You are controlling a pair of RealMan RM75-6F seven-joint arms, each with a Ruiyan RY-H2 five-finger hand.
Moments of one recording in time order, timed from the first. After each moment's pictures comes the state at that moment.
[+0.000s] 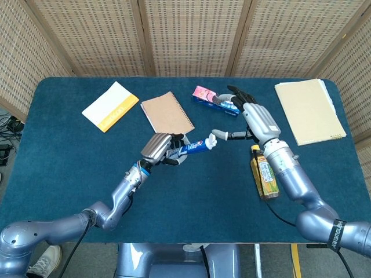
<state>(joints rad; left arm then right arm) -0.93 -1.84 -0.33 -1.13 1.35 0.96 -0.31 0.84 -1.04 0.48 -1.86 -0.78 0.86 0.02</state>
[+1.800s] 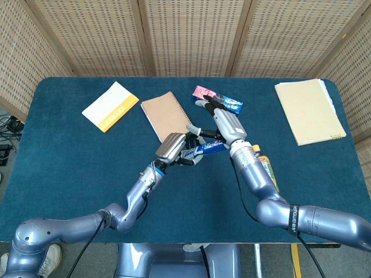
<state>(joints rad) -1.00 -1.91 -0.38 -1.16 1.26 0.96 -0.28 1.02 -1.28 0.42 -1.74 -0.53 0.92 -0.08</state>
